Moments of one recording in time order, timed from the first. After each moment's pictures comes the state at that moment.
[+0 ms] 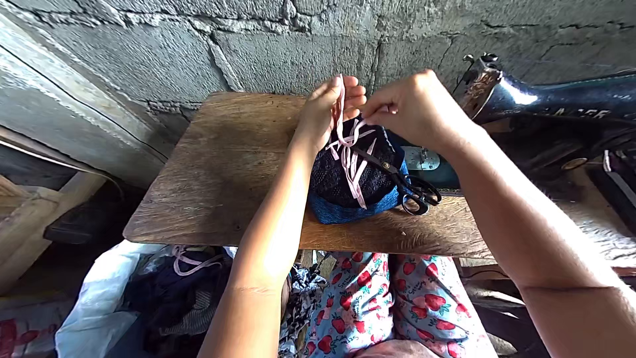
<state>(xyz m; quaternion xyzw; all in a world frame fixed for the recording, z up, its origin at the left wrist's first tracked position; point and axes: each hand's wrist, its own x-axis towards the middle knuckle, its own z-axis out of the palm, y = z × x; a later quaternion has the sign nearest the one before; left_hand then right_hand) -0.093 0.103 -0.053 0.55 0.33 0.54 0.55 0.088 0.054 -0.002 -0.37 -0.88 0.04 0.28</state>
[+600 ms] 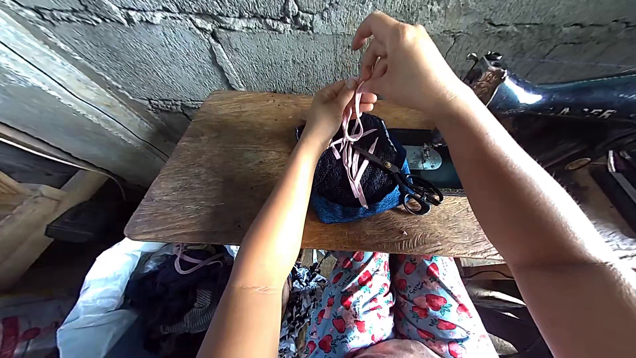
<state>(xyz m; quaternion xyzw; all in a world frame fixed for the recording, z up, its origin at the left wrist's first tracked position) -0.088 0.104 -0.057 0.61 0.32 0.53 0.49 0.070 0.095 0.028 -0.44 -0.86 0.08 0.26</state>
